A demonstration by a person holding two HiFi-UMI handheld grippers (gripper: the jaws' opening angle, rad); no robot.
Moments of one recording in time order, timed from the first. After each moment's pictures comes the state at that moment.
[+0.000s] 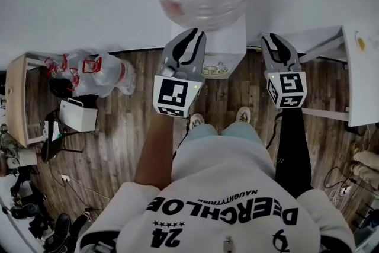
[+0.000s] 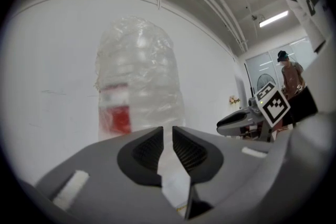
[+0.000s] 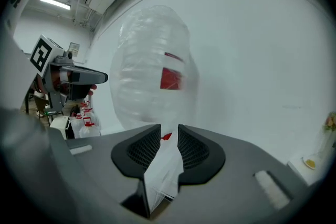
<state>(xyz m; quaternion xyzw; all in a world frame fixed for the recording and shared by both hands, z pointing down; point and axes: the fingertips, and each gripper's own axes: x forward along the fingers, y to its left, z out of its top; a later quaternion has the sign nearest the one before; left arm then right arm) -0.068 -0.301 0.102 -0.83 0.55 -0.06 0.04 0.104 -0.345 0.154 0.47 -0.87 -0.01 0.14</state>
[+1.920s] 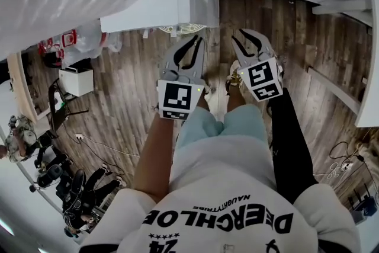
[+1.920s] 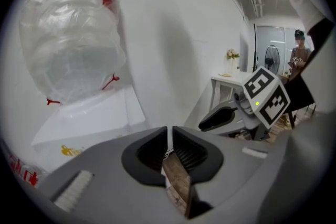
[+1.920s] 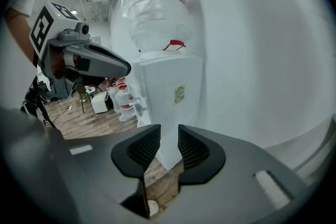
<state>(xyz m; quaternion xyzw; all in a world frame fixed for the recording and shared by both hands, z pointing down) 0.102 -0.307 0.349 -0.80 0.53 -0.26 -0.12 0.183 -0.322 0.426 0.28 -0.91 0.12 0.29</state>
